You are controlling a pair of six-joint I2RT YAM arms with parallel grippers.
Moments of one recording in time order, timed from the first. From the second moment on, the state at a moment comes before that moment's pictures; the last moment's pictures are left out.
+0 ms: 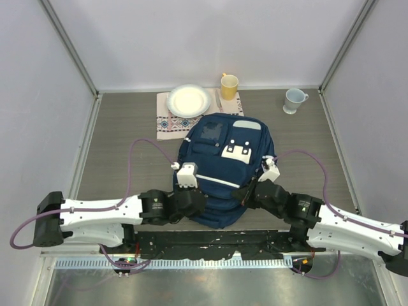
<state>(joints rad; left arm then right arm) -1.38 1.14 0.80 -0.47 -0.61 -1.08 1.11 0.69 0.51 -0.42 0.36 1.20</state>
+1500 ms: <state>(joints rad) -1.08 1.15 0.59 -0.28 -0.33 -0.60 1.10 0.66 0.52 -0.52 0.39 1.12</state>
